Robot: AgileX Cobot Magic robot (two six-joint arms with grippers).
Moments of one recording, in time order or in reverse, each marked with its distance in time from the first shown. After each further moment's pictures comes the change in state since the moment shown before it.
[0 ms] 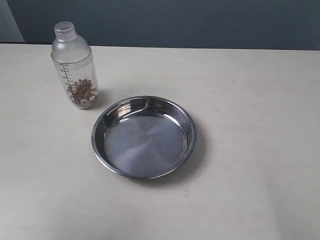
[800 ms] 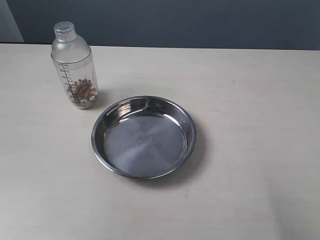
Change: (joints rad) left arm 0.000 0.566 -0.370 0.060 -0.619 -0.026; right arm 0.000 0.000 0.000 0.000 0.000 0.000
